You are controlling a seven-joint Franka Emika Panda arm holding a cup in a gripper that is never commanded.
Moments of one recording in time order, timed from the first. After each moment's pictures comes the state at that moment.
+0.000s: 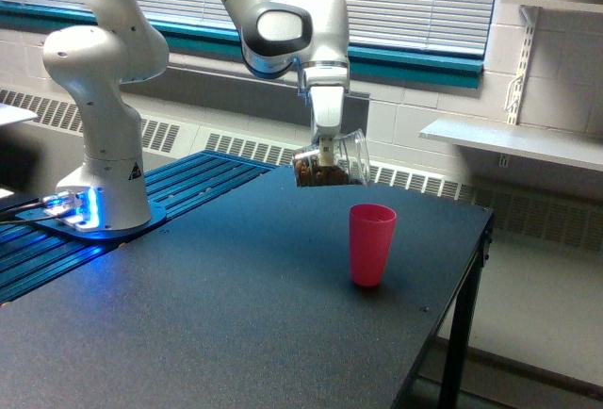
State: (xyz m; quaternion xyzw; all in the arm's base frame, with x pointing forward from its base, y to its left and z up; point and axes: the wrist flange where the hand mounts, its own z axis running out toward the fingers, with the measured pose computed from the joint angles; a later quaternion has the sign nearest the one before) arm 0.442 0.032 0.314 0.97 -0.15 0.15 0.13
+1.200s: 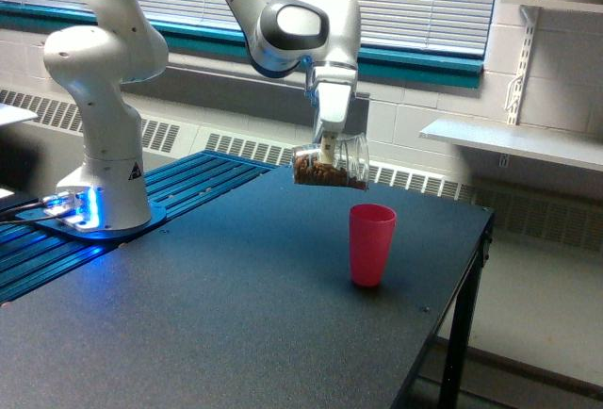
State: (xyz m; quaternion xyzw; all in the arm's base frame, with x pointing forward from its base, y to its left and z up) arm 0.447 0.045 0.311 0.96 -0.15 0.13 0.19
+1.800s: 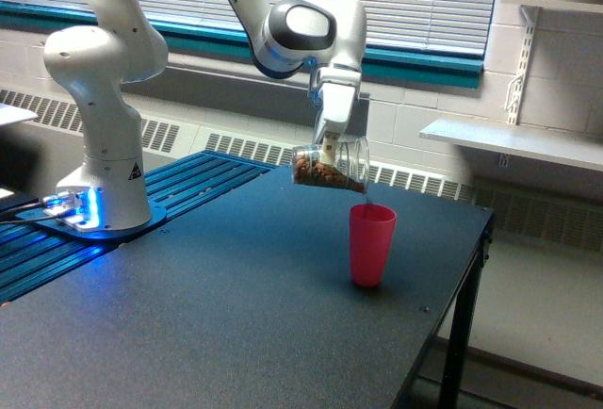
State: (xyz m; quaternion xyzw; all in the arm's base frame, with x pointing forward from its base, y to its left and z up) arm 0.450 0.050 0.307 0.96 -0.14 0.12 0.22
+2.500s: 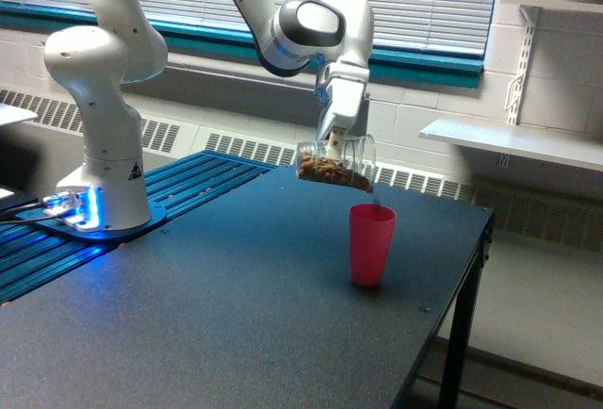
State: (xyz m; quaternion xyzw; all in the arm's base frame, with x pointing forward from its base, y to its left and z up) arm 0.456 0.058 0.310 0.95 -0.12 0.12 0.25
